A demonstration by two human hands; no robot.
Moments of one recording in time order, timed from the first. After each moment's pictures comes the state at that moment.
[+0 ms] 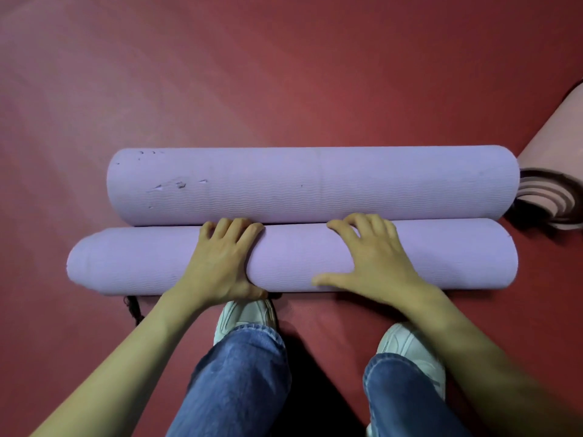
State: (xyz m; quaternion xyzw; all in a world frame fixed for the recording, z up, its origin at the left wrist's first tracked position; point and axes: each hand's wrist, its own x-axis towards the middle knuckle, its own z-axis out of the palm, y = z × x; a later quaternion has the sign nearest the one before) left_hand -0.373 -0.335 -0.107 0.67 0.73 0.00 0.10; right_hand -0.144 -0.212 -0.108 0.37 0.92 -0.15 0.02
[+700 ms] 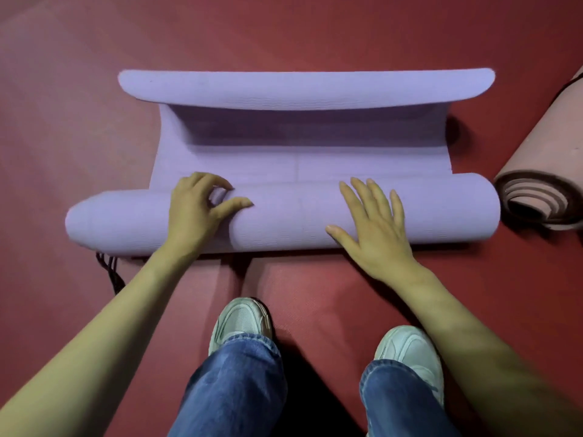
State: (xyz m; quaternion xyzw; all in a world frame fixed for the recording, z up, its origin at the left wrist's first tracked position) left_hand -0.423 -0.277 -0.109 0.51 0.81 0.27 0.09; right_hand -0.151 -0.182 -0.123 0.43 0.89 -0.12 -0.05
